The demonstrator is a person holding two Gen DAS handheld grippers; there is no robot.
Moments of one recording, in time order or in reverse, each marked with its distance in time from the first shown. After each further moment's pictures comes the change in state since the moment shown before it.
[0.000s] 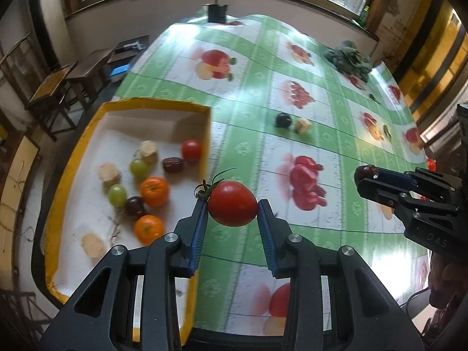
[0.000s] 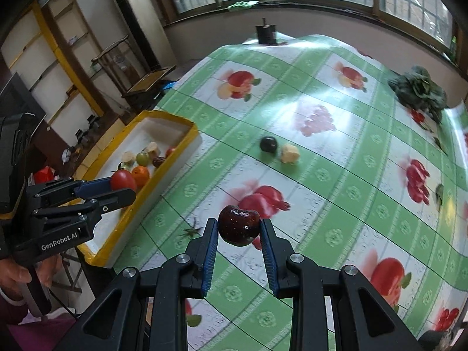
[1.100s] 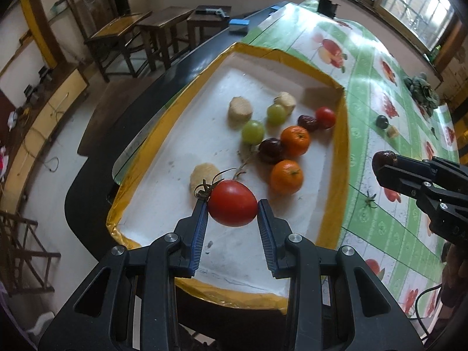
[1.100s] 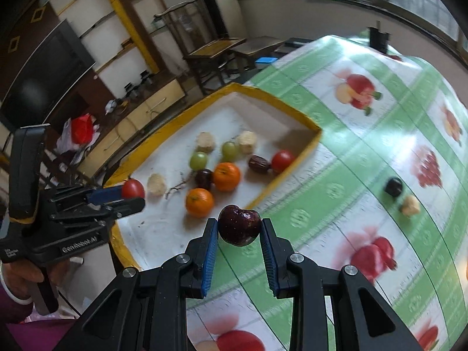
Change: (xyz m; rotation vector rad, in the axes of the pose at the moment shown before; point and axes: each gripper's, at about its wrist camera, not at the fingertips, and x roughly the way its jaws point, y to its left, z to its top) left arm -0.011 0.118 -0.059 -0.294 0.077 0.173; right arm 0.074 0.112 0.038 -0.259 0.116 0.203
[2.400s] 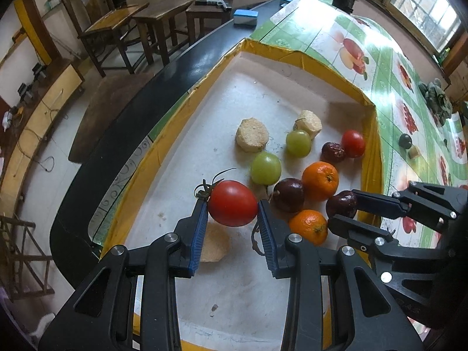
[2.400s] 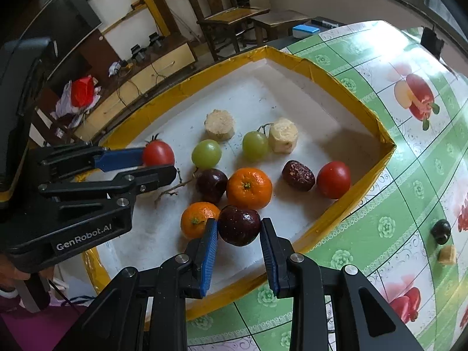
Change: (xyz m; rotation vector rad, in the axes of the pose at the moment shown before) left arm 0.052 0.007 0.051 -0.006 0.050 -0.003; right arm 0.087 0.014 0.035 -0.089 0.154 0.000
